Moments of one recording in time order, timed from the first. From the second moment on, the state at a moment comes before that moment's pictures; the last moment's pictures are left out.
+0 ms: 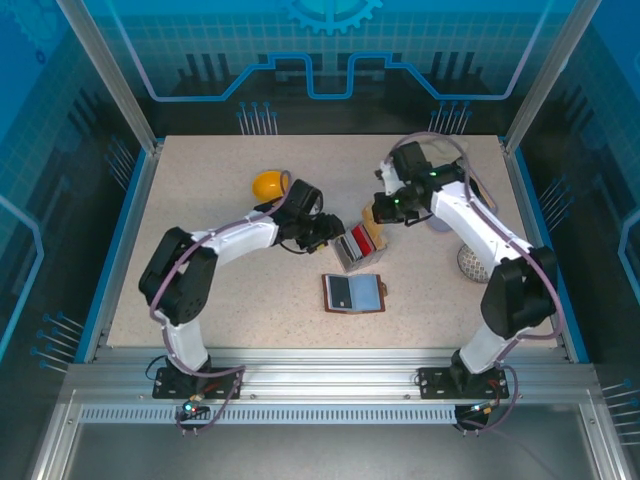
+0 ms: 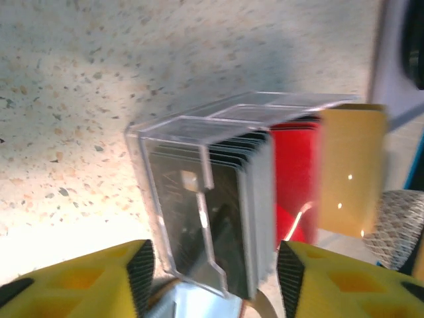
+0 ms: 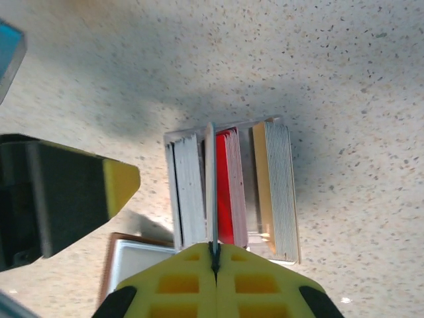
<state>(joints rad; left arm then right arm) -0.54 1.80 1.22 -0.32 0.32 -1.01 0.34 1.65 1.45 -0.91 -0.28 0.24</state>
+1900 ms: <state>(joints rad) -0.47 1.82 1.11 0.72 0.78 -1.53 0.18 1.60 1.29 -0.49 -1.00 0.56</state>
